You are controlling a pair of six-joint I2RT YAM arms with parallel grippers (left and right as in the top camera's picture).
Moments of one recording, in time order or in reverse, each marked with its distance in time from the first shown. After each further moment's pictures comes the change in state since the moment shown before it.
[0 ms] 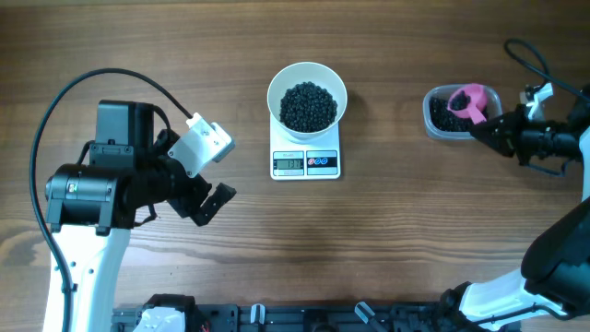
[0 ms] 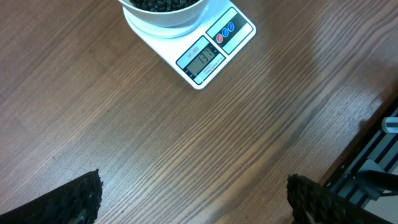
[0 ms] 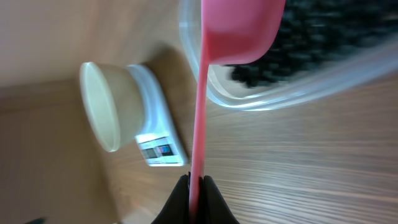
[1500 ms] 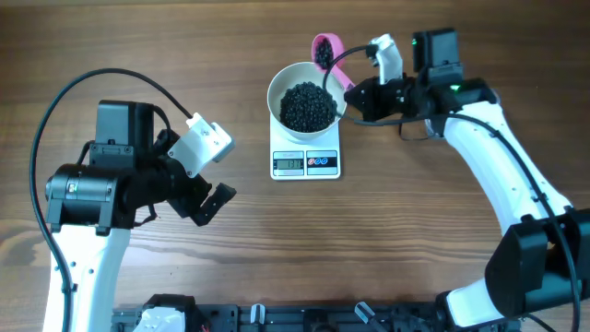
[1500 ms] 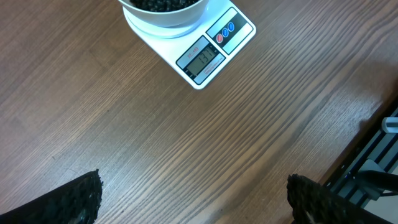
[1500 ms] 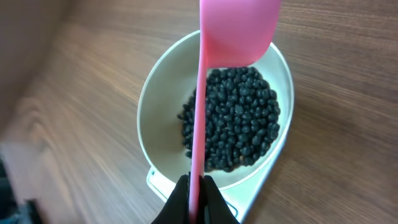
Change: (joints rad) left arm 0.000 0.000 0.000 0.000 0.000 0.000; right arm 0.749 -0.064 -0.007 0.551 0.267 0.021
